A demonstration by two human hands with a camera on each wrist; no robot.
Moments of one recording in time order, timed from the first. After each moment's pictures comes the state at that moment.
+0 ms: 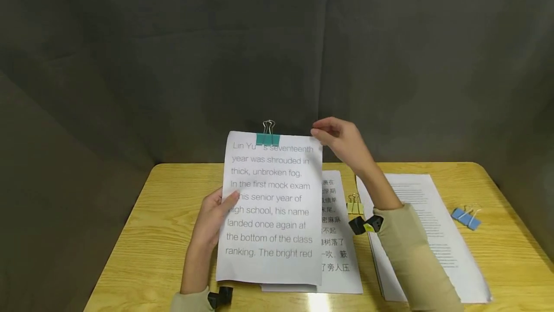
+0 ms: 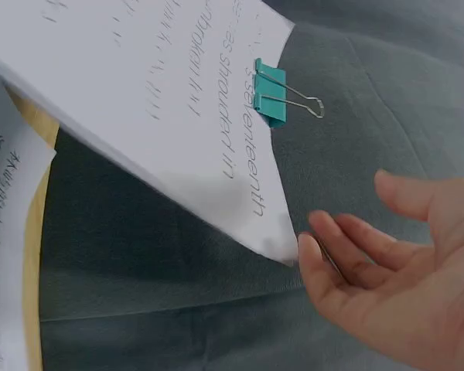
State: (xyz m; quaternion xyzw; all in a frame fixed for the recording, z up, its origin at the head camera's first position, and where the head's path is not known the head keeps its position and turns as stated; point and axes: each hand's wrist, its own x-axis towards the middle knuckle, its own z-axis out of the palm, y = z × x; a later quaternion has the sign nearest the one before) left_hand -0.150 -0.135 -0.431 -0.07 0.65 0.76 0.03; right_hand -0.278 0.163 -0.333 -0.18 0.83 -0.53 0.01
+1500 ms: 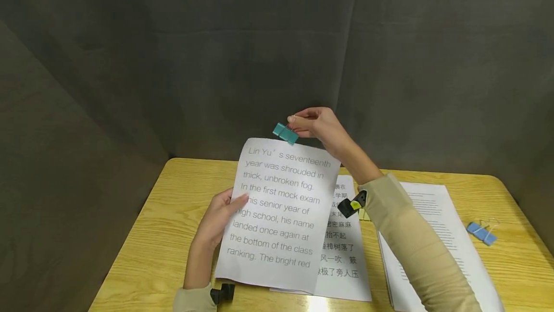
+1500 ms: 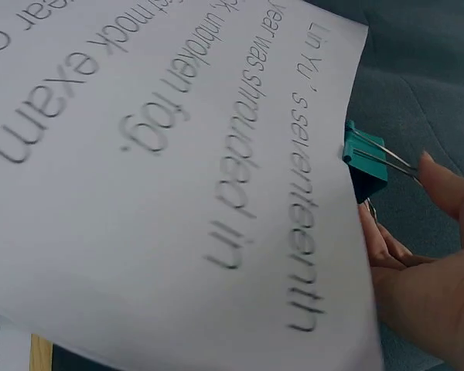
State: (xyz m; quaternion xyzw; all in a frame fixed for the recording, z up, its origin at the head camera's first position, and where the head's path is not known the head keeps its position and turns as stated) left_hand -0.152 -0.129 -0.438 -0.01 0.65 0.75 0.08; right_hand -0.315 0.118 -0.309 -0.17 0.73 -0.65 0.15
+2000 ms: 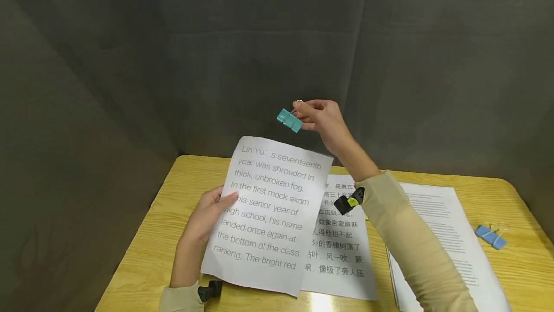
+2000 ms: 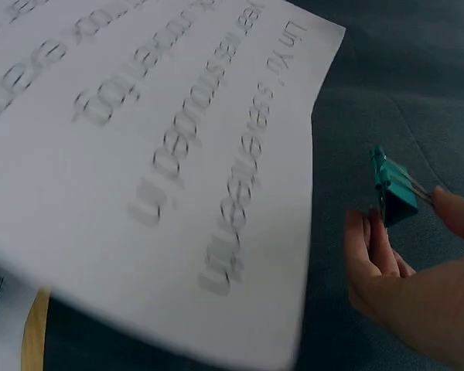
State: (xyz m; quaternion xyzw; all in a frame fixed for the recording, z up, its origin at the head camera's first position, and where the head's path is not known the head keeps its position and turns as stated) left_hand -0.148 -0.155 -0.425 -0.03 0.69 0.72 0.07; right_hand -0.322 0.105 -0.306 -0.15 0.68 -0.71 0.09
